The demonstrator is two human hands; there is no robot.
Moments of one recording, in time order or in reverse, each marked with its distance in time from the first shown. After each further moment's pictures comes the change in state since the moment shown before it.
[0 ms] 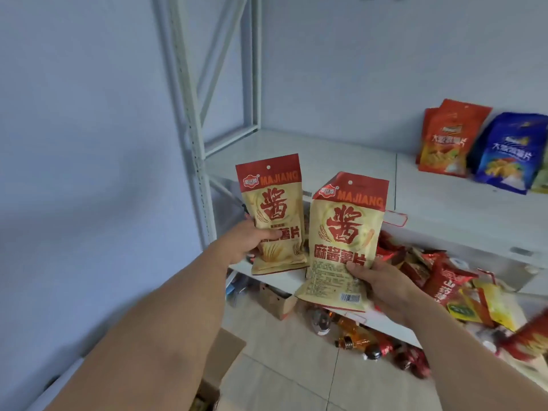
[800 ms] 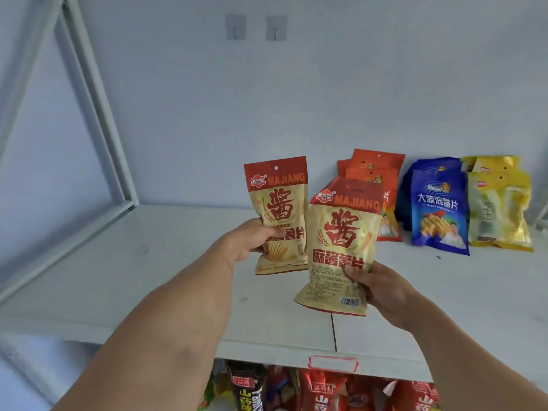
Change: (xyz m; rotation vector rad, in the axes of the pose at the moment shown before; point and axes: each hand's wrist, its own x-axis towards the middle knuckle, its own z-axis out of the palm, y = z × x) left_hand 0.416 0.230 0.180 0.119 -0.277 0.116; right_hand 0.249 -0.174 -0.253 0.103 0.273 -0.156
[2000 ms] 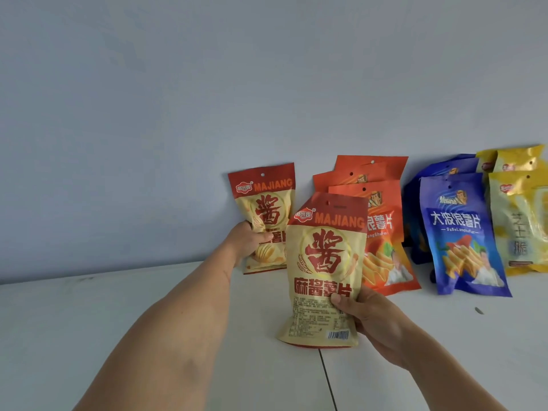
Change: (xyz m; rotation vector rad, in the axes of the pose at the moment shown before) left_hand 0.337 0.011 0.018 0.118 -0.104 0.070; right_hand 0.217 -0.013 -0.049 0.206 0.084 0.040
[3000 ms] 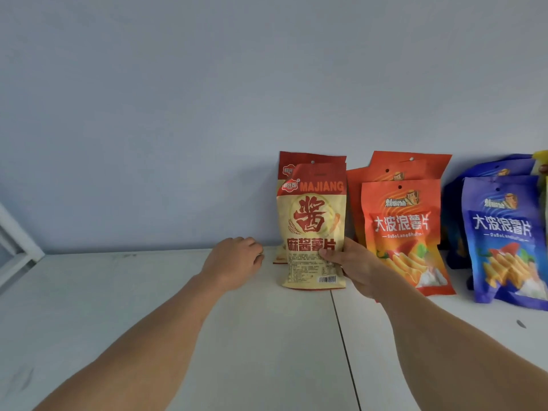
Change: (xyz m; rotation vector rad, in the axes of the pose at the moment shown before) left_hand -0.079 -0.049 -0.053 1.306 0.231 0.527; right_hand 0.093 -0.033 0.041 -0.237 -0.014 0.004
